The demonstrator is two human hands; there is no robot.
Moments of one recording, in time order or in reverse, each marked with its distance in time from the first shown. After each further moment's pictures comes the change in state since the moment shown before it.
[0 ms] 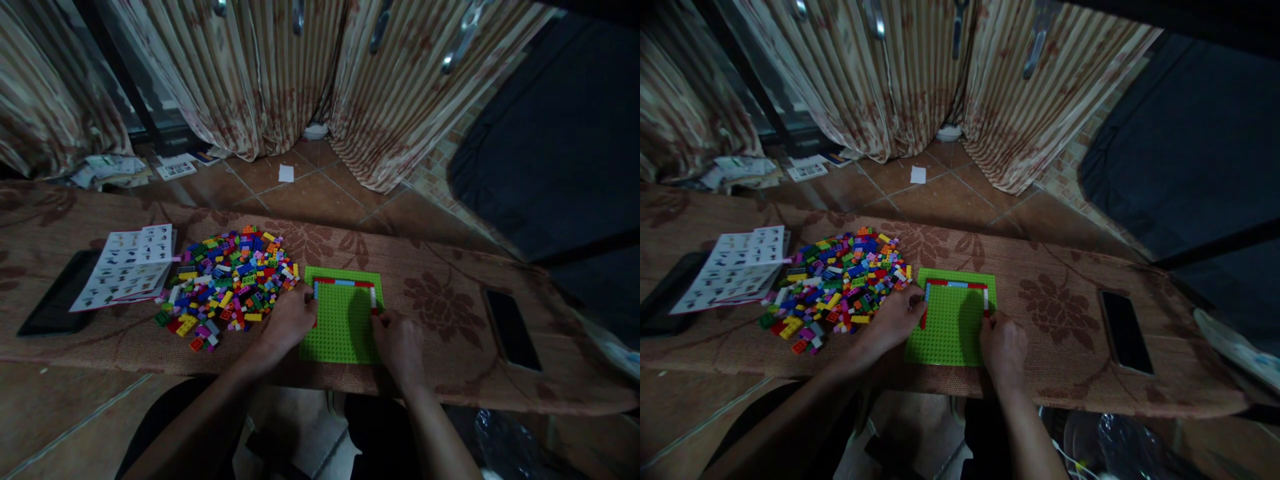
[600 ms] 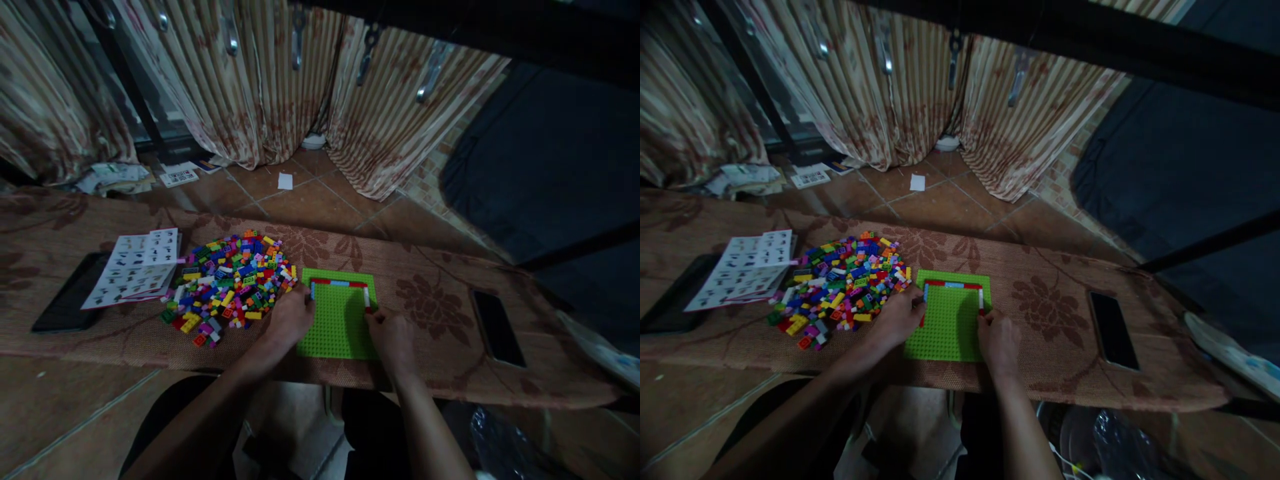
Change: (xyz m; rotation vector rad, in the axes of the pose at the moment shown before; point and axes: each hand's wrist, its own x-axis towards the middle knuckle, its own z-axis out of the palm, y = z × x) left_hand -0.005 0.003 0.004 0.131 0.032 0.053; right_hand 0.004 0.005 0.000 0.119 -0.014 0.011
